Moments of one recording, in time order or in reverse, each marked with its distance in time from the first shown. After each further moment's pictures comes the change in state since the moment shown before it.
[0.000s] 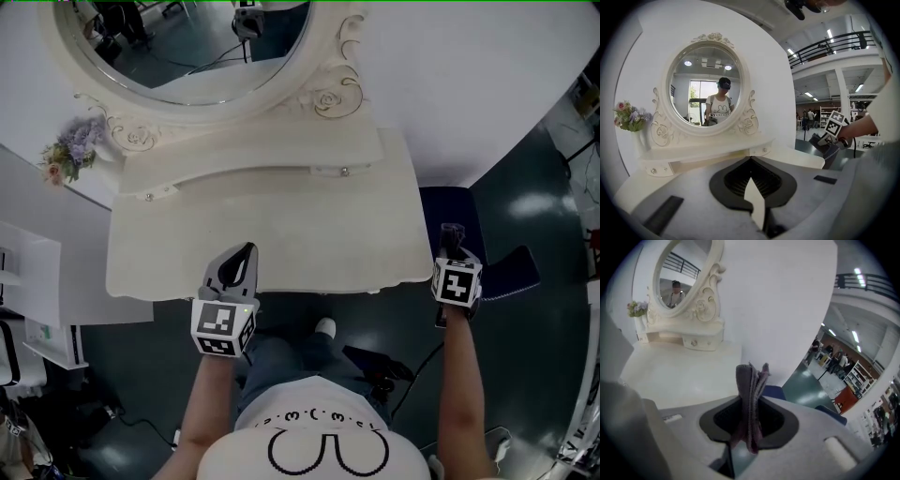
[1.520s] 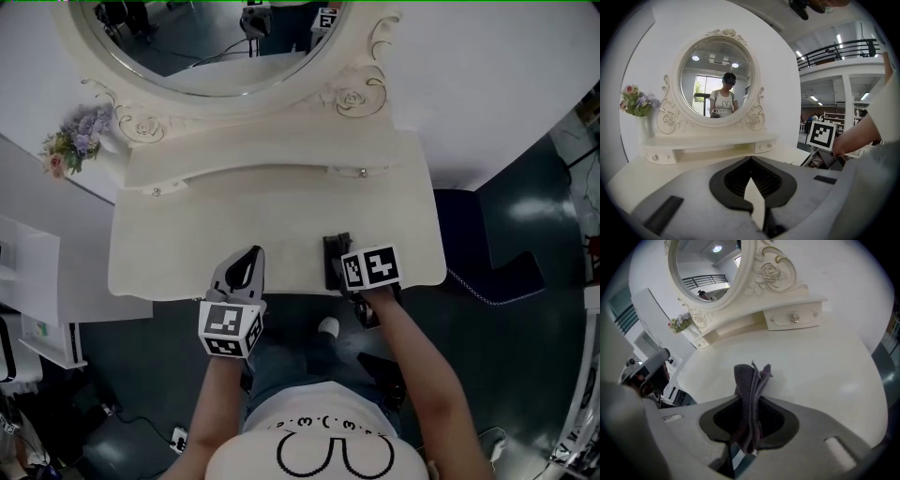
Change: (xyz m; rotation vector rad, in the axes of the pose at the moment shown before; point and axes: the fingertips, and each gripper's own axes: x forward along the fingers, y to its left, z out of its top) left arm -0.005 0.034 -0.029 -0.089 0.013 0.009; right arm -0.016 0.315 0.006 0.010 0.248 0.729
